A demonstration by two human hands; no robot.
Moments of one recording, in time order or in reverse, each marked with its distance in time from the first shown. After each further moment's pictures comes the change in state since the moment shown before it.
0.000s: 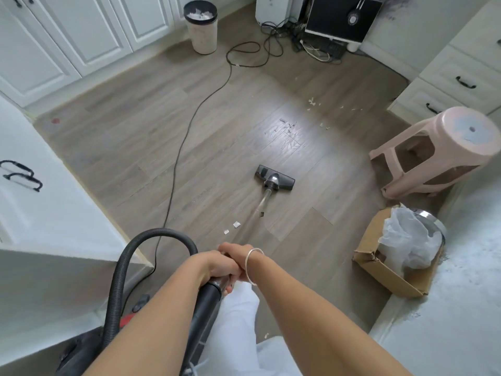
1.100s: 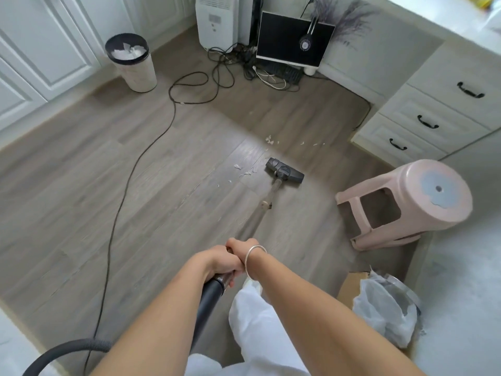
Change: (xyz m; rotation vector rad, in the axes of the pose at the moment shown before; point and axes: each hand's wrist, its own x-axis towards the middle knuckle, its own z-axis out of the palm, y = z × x) left_hand 0.082 0.473 -0.024 0.180 0.022 0.182; right_hand 0.103 -0.317 -0.336 0.060 0.179 -0.065
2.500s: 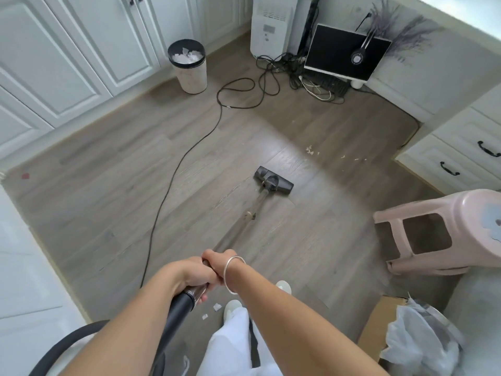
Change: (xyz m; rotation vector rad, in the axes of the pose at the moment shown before) left_hand -0.037 -0.107 -0.120 -0.091 0.030 -0.088; right_hand -0.033 -0.046 0.149 -0.145 -0.207 -0.048
